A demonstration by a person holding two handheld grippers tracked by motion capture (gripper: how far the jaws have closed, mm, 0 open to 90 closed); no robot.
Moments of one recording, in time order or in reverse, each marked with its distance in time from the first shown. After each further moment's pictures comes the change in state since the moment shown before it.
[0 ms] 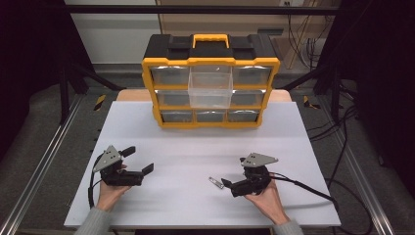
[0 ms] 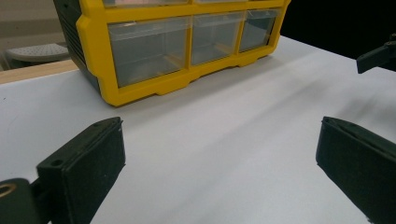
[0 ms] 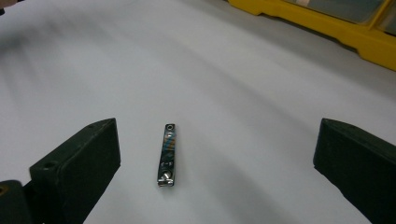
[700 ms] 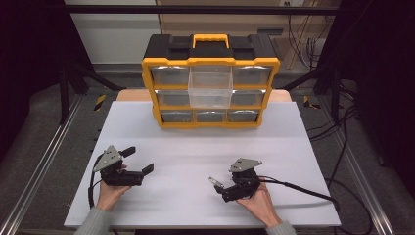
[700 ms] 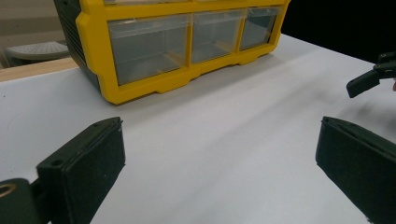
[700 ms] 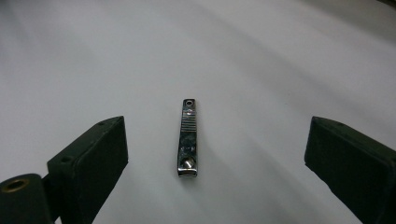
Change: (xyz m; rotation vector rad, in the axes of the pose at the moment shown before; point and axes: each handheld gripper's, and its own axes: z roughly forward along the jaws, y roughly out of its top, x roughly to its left) left arm 0.000 -0.001 0.001 0.007 0.000 -0.002; right arm 0.017 -0.007 0.026 0.122 0.013 -0.030
